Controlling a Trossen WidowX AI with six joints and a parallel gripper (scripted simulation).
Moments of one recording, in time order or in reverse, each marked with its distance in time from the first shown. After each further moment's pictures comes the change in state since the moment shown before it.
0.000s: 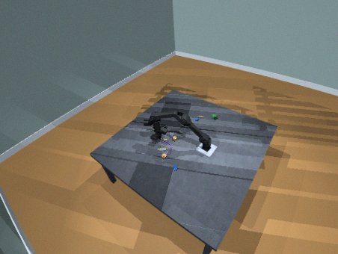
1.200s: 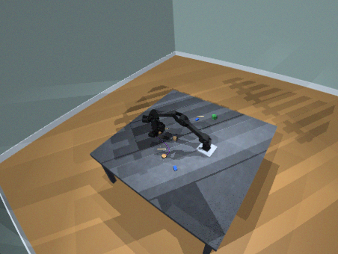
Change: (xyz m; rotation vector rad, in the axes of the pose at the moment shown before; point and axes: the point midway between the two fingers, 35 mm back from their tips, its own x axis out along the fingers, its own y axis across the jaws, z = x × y) arm -0.005 0.022 -0.039 -0.003 0.085 0.008
